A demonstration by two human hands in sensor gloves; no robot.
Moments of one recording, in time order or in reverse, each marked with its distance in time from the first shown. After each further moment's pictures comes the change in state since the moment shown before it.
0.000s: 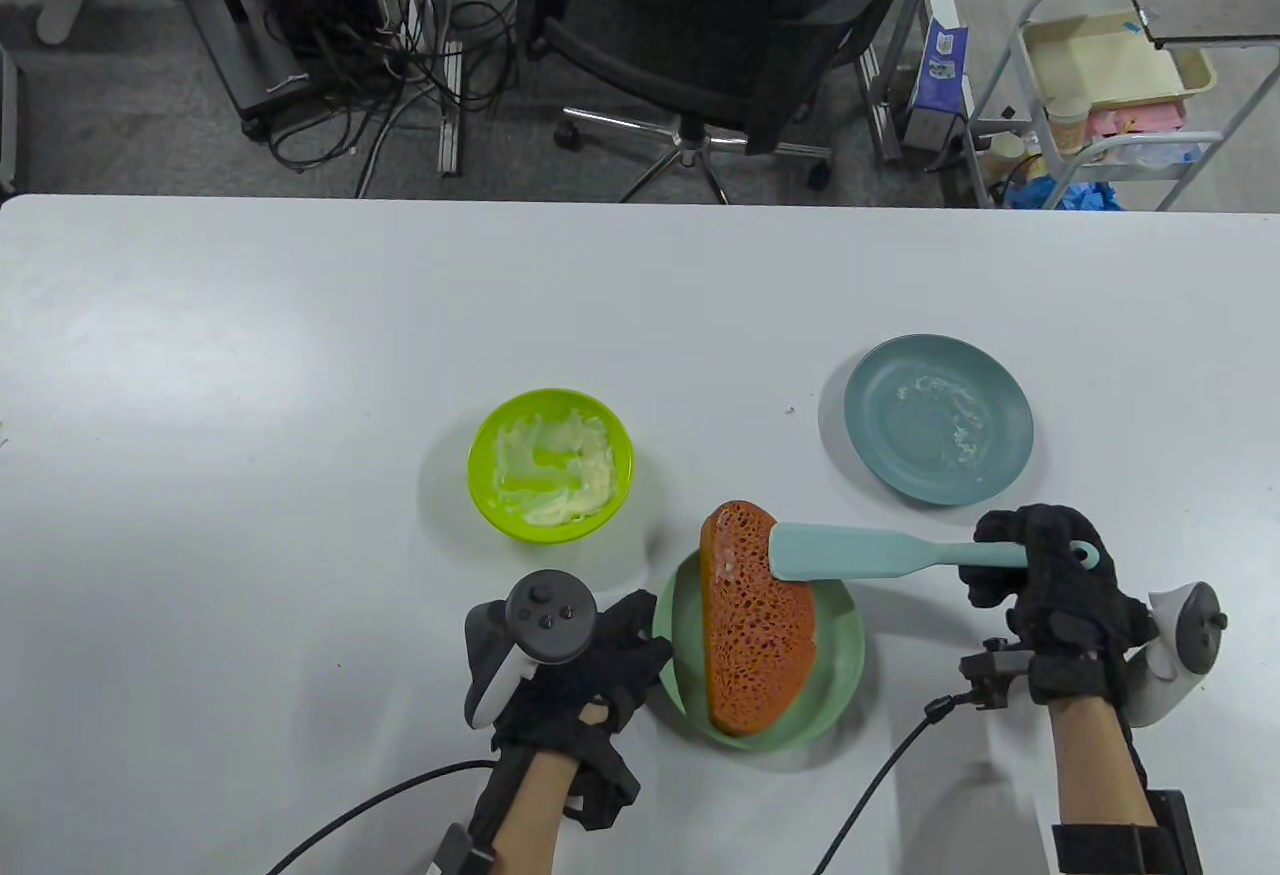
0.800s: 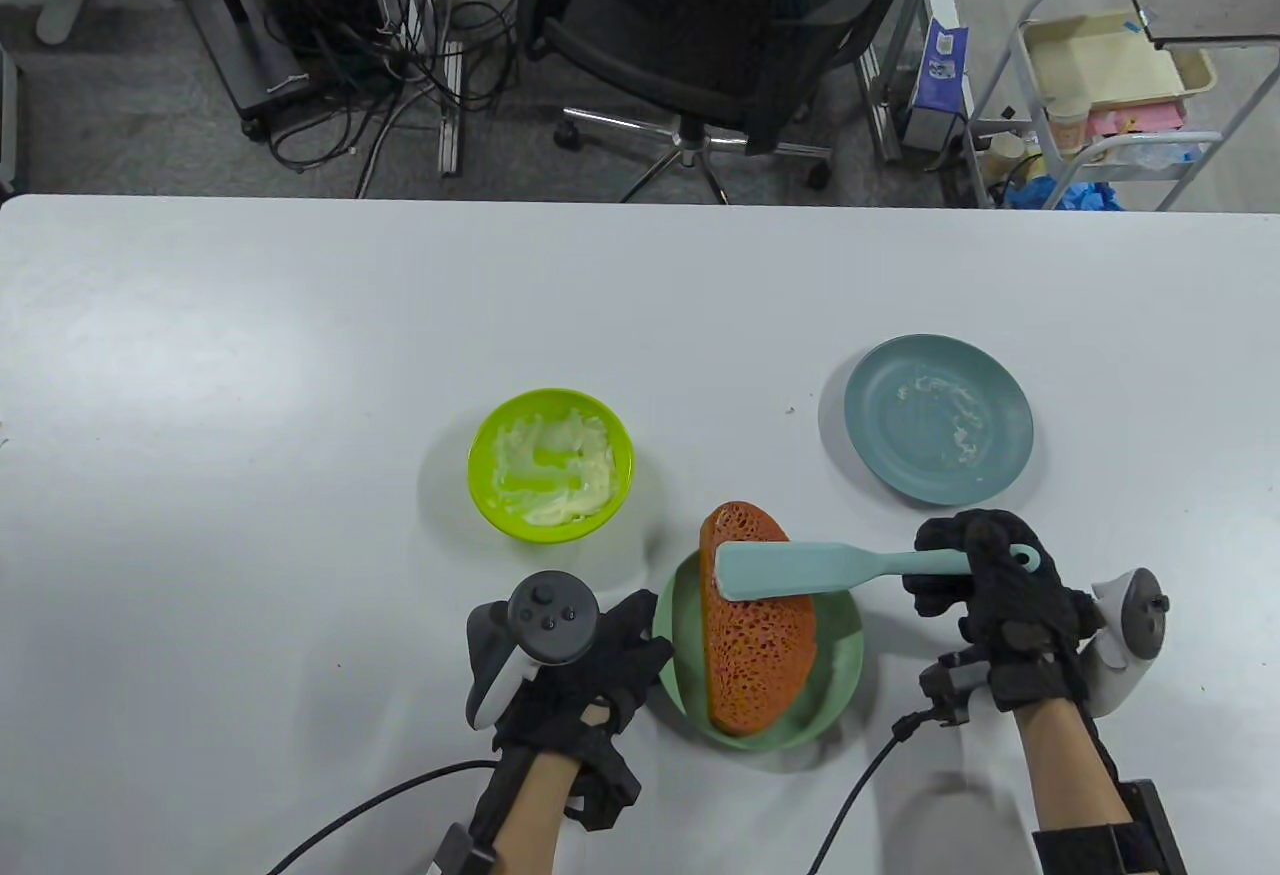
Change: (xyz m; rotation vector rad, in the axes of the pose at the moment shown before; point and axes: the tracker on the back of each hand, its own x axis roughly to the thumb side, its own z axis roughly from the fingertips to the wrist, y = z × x) left_hand 0.000 0.000 0.000 0.000 -0.003 -0.001; right_hand -0.013 0.035 0.005 0.136 0.031 0.017
